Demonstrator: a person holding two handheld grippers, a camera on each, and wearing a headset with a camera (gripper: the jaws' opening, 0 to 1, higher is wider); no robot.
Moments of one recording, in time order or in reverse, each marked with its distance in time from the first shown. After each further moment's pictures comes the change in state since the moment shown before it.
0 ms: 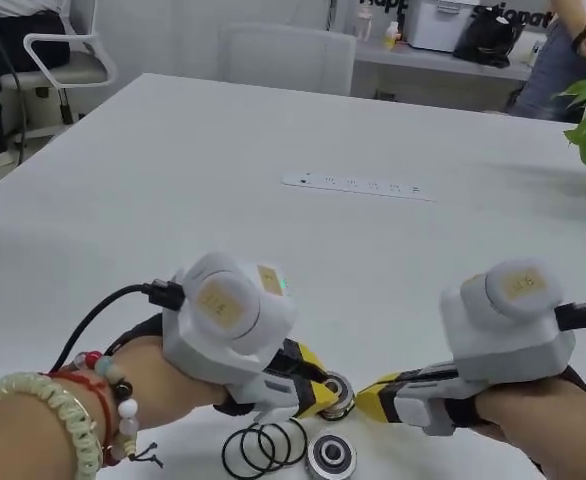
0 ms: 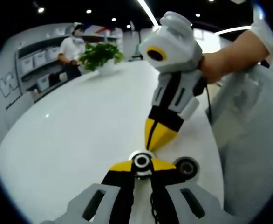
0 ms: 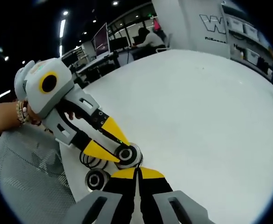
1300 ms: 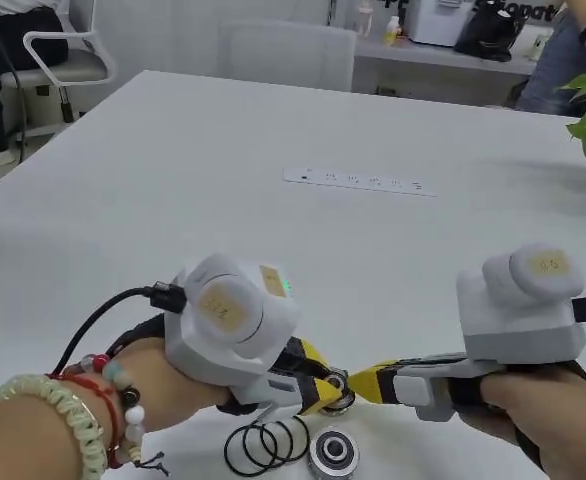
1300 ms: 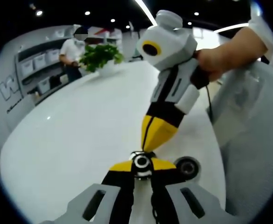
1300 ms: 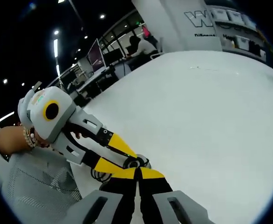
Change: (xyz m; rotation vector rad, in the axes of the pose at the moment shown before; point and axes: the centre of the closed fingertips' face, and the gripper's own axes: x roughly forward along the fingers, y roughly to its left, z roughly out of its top) left arm 0.000 0.000 0.001 0.024 -0.003 0.016; right arm -0.003 0.012 0.016 0.129 -0.090 0.063
